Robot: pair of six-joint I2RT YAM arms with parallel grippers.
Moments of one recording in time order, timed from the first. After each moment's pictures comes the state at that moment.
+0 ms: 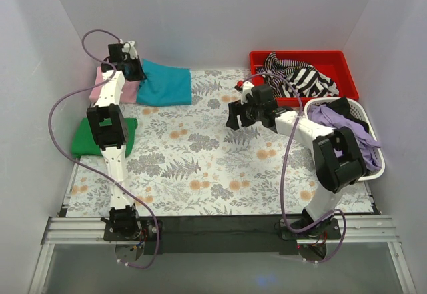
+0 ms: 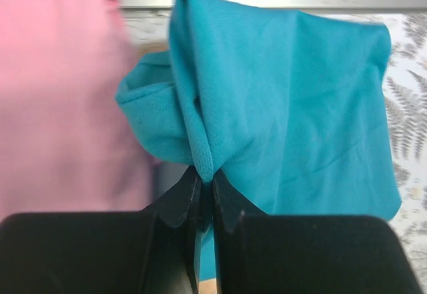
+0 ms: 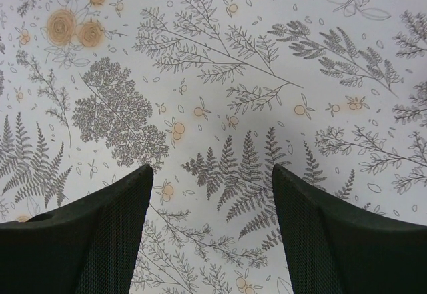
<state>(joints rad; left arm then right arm) 0.08 2.50 2.36 -0.58 0.33 -0.05 0.49 1.71 1.15 -0.10 -0.31 0.10</state>
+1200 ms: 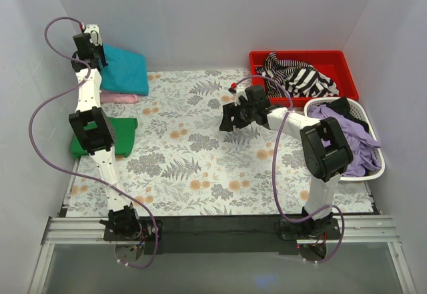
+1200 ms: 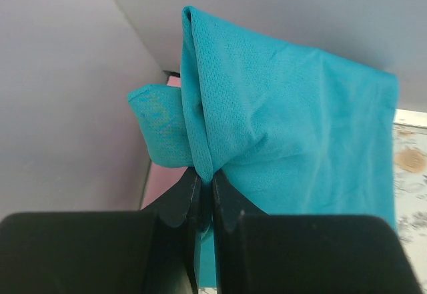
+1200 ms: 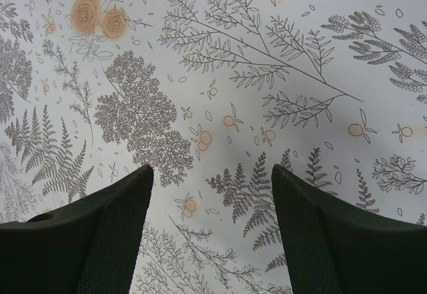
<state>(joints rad) 0.26 2.42 2.40 -0.40 0.00 0.14 0.49 1.88 1.23 -0.10 -0.46 0.15</state>
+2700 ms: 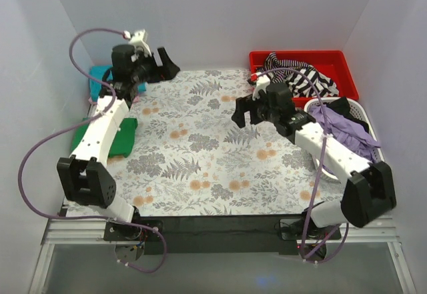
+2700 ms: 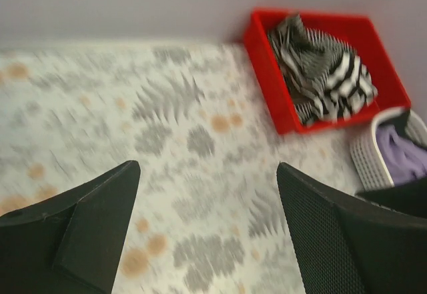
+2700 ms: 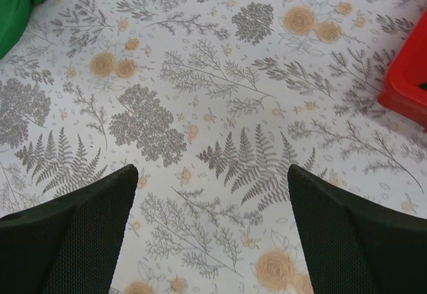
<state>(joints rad) -0.12 1.59 1.61 -0.29 0.30 -0.32 0.51 1.44 1.12 -0.18 -0.22 0.12</state>
